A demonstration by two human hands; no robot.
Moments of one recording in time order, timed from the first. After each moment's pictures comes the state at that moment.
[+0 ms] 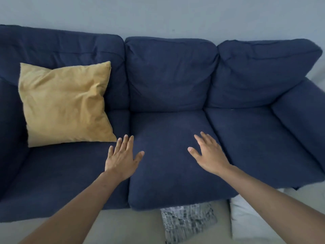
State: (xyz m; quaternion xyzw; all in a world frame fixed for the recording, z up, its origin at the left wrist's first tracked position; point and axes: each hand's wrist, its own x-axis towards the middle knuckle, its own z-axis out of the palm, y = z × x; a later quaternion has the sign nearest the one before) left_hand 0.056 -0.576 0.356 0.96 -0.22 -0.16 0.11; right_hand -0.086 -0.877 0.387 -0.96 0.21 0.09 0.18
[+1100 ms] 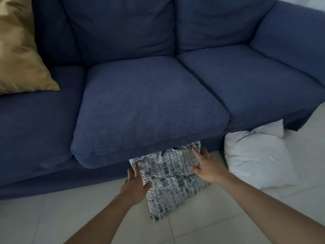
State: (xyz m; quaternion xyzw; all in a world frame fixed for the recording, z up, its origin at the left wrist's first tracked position) left_hand -0.191 -0.634 -0.040 0.91 -0.23 -0.34 0.11; right_hand -0.328 -0.922 -0.025 -0.92 0.26 0.20 0.21
